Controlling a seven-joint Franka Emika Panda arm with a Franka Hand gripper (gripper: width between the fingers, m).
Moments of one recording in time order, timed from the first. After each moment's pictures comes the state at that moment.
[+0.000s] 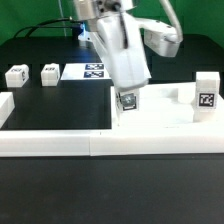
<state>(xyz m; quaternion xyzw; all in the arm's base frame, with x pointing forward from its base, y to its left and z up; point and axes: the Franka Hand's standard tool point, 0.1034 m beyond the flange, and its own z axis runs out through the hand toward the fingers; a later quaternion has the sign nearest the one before) 0.624 -0.008 0.064 -0.72 0.69 0.06 0.09</state>
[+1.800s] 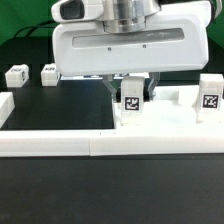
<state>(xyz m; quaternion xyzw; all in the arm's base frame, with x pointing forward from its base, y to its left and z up) 0.622 0.006 0.060 -0.99 0.14 0.00 0.05</state>
